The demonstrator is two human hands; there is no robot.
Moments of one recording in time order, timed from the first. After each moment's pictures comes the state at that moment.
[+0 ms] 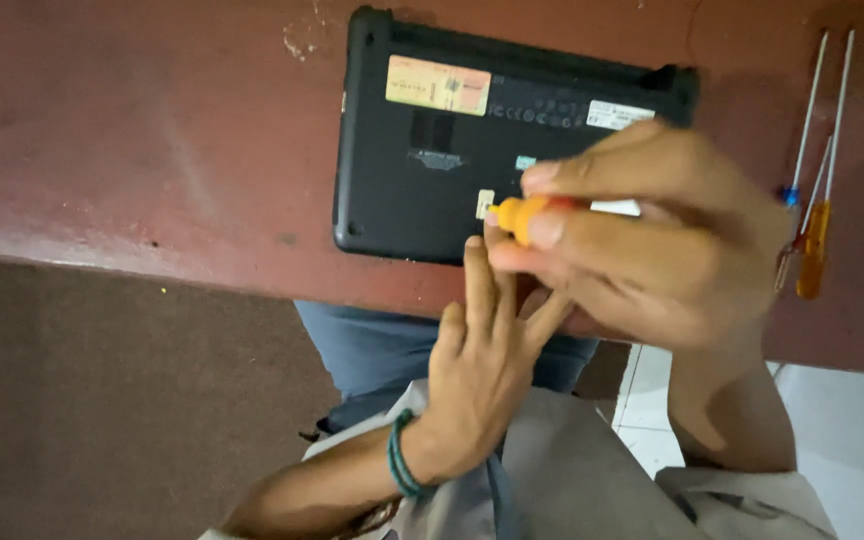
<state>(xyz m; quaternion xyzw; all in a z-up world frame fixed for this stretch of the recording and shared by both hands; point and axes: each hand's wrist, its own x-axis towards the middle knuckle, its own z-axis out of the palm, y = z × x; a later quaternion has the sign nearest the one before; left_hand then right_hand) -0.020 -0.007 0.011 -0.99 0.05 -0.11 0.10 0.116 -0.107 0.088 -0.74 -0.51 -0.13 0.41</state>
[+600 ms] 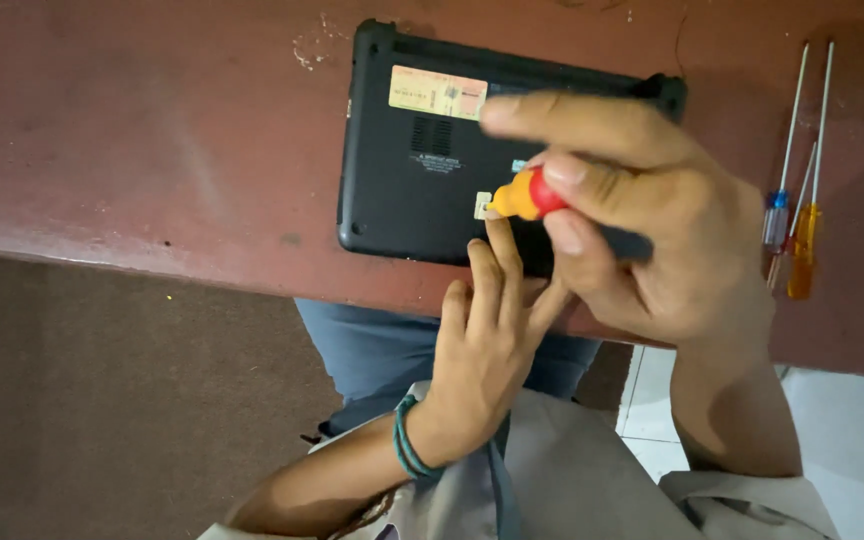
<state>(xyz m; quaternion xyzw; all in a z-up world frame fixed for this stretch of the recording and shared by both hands) -0.007 -0.005 0.015 -0.98 0.05 -0.17 0.10 0.117 -0.117 0.098 -0.76 -0.50 -0.01 0.42</state>
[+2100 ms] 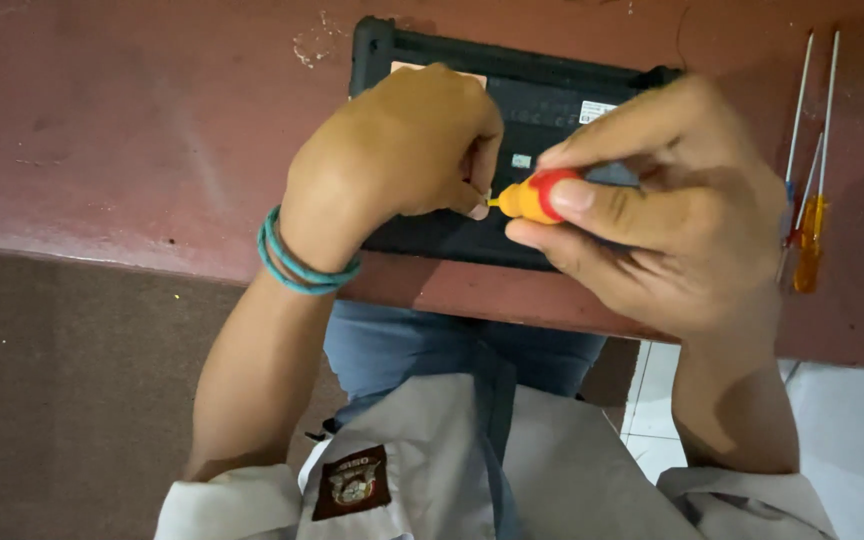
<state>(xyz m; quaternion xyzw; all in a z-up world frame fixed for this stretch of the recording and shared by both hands) 0.160 0.094 0.045 -0.92 0.23 0.25 -0.20 0.118 -0.126 0.089 -0.77 -0.49 -0.09 0.41</state>
